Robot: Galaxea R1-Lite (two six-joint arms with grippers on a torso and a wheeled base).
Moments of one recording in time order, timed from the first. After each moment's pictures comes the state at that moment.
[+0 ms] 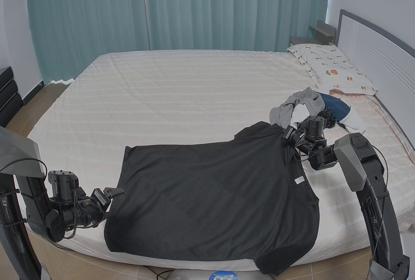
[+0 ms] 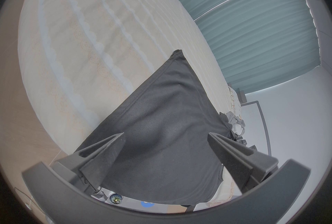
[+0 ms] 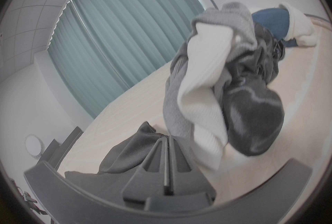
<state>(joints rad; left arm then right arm) 0.02 2.15 -0.22 -1.27 -0.32 -0.92 0.07 2.89 -1.99 -0.69 0.10 0.55</state>
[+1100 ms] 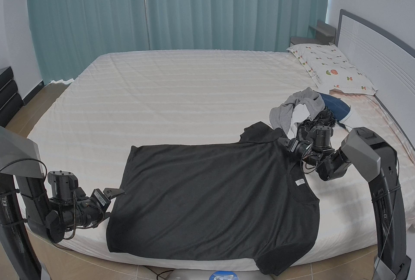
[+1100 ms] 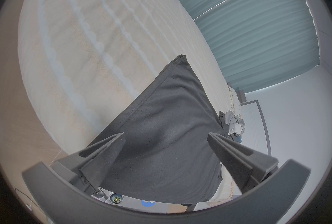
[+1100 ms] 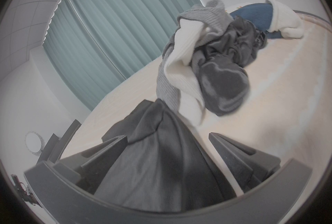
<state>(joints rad) 0.02 2.15 -0.20 -1.29 -0.33 -0.91 0.08 2.68 -1.43 -0.89 0.15 0.53</state>
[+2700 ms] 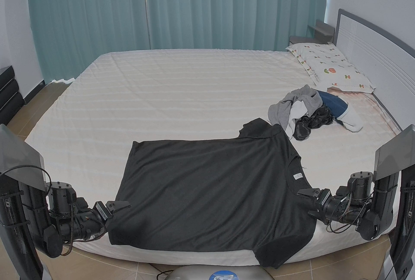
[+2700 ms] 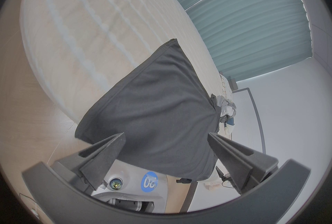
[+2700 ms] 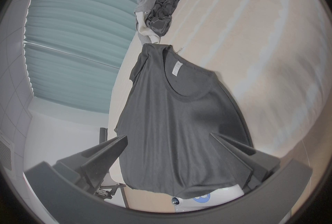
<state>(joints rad) -0.03 2.17 -0.02 -1.50 -0.41 -0.90 0.12 2.31 -0.18 -1.55 0.33 0.99</state>
